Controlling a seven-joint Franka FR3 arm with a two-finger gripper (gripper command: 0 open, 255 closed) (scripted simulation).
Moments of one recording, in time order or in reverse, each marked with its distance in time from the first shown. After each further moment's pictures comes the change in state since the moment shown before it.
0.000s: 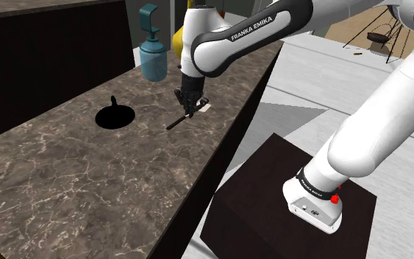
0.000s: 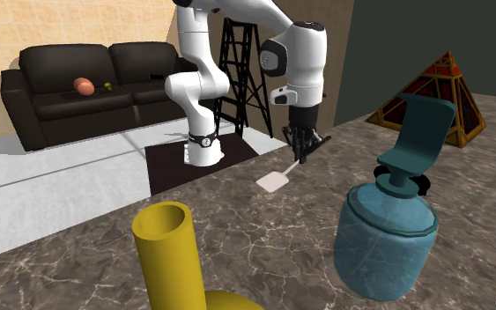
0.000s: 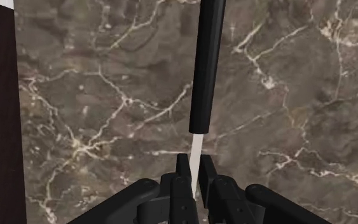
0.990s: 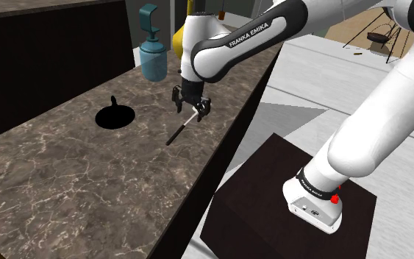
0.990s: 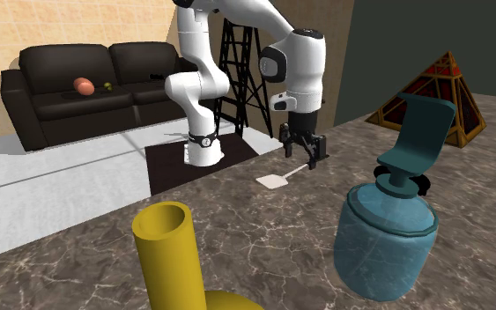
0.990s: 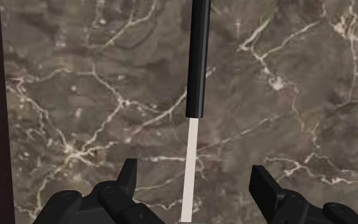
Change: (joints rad) arm 0.001 0.023 0.001 -0.017 -0.007 0.040 0.003
